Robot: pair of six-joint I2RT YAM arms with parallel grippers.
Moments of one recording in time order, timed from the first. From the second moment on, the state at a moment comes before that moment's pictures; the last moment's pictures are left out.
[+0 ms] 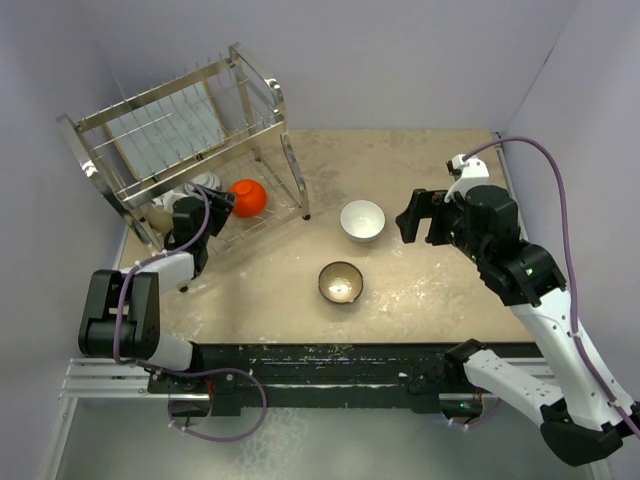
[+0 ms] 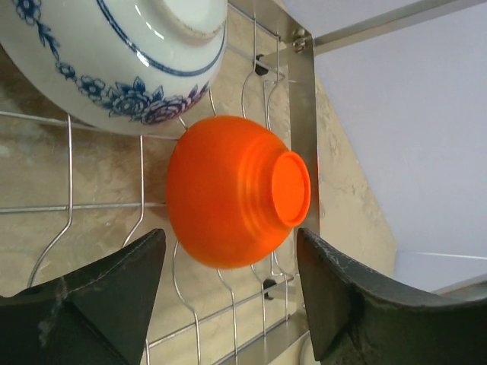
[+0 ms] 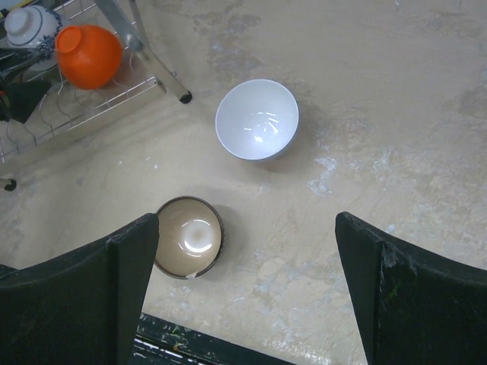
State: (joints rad) left arm -0.05 1.47 0.60 0.53 -0.07 -1.04; right arm 0.47 0.90 1.22 -0.78 0.14 0.29
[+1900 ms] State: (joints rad) left arm -0.12 1.98 1.06 0.56 0.05 -0.86; right arm 0.46 0.92 1.16 -0.76 0.15 0.28
